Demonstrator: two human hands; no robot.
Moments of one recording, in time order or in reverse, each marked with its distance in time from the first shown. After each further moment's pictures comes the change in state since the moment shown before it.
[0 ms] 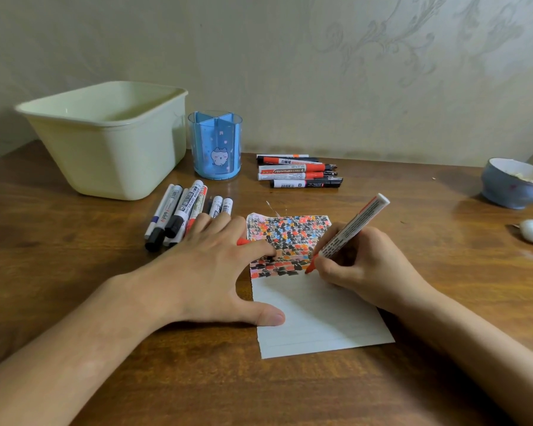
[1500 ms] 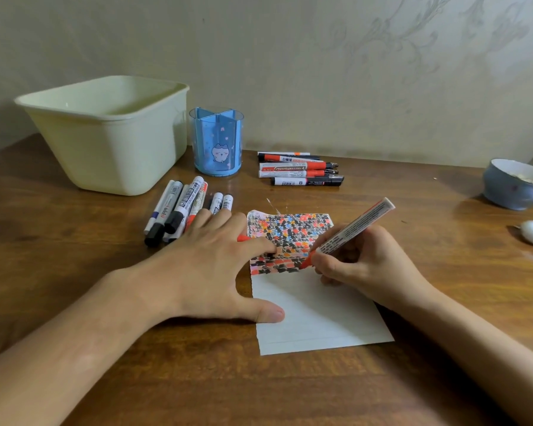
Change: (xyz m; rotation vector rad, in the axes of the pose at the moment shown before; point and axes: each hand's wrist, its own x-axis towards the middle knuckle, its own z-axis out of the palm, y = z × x) left_hand -0.001 0.000 -0.001 -0.022 0.004 0.001; right_hand -0.001 0.004 -0.002 0.105 -0.009 0.040
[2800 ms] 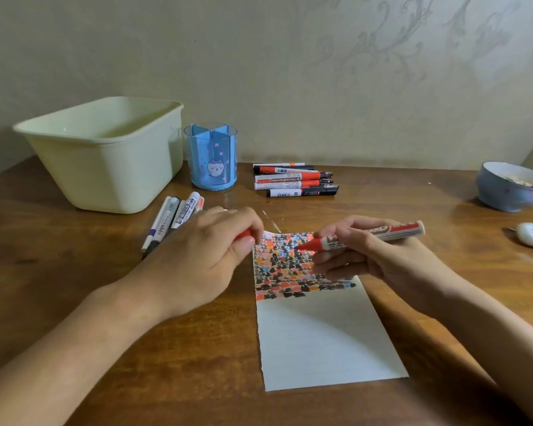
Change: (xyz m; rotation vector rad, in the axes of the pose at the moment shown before) left_hand -0.003 -0.004 -0.014 -0.447 0.428 0.092; right_hand 0.000 -0.016 -0.028 0.481 -0.101 0.098
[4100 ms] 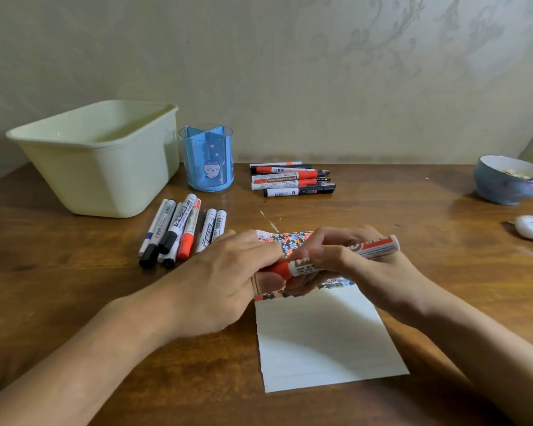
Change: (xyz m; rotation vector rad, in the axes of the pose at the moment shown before) left_hand -0.001 0.009 0.015 -0.016 -0.245 0.121; right_hand 0.004 0.006 0.024 -0.078 -0.130 -0.163
